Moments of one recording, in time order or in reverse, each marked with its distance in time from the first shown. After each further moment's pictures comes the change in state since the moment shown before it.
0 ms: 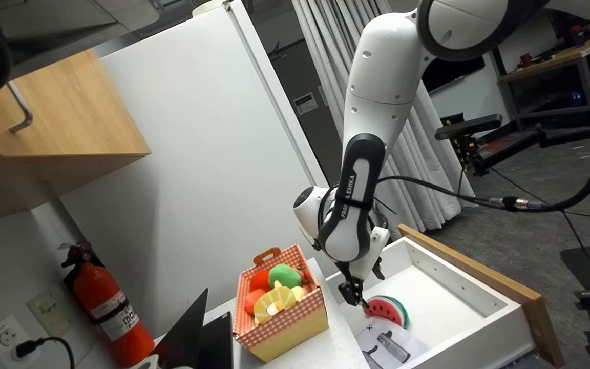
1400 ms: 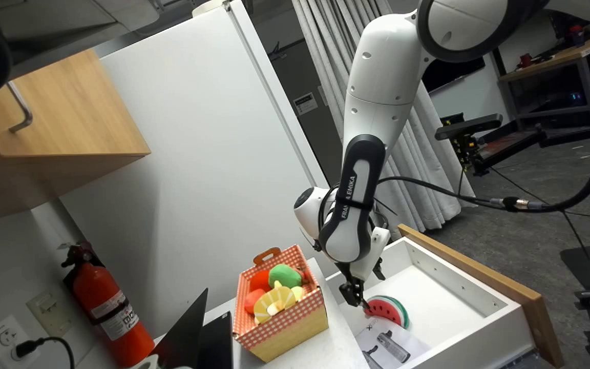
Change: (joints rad) arm 0.000 0.004 0.000 0.000 0.000 0.000 -0.004
